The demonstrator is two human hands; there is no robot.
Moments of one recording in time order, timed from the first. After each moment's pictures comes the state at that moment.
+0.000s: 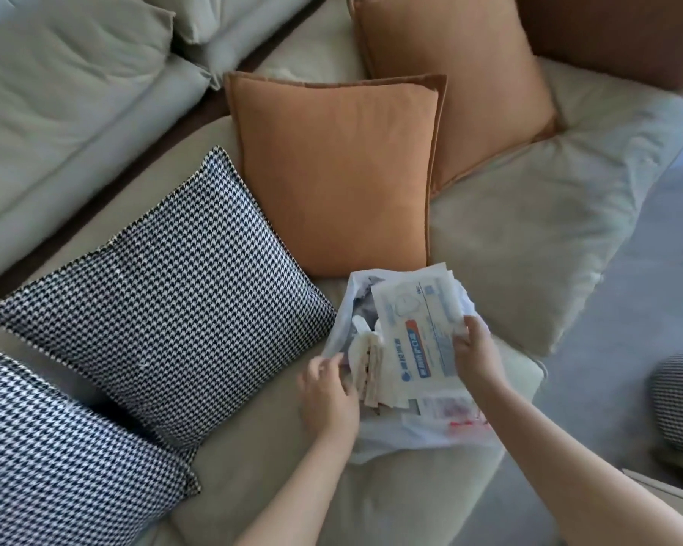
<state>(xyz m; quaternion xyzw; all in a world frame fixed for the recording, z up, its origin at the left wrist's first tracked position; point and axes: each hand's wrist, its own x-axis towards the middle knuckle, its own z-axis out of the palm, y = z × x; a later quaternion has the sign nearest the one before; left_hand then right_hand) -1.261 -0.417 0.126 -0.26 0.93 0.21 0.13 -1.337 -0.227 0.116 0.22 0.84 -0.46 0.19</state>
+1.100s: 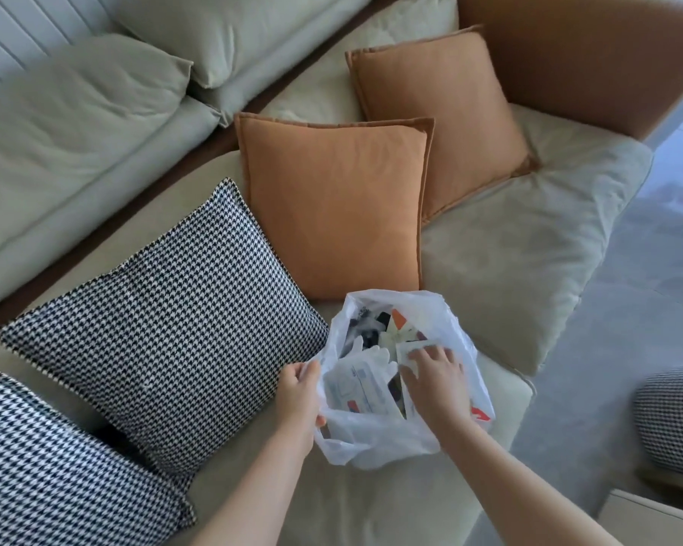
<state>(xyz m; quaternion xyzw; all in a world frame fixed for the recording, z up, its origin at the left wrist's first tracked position) -1.284 -0.454 0.179 -0.43 0.70 0.56 0.10 -1.315 -0.269 0.132 0.03 0.97 -0.20 0.16</state>
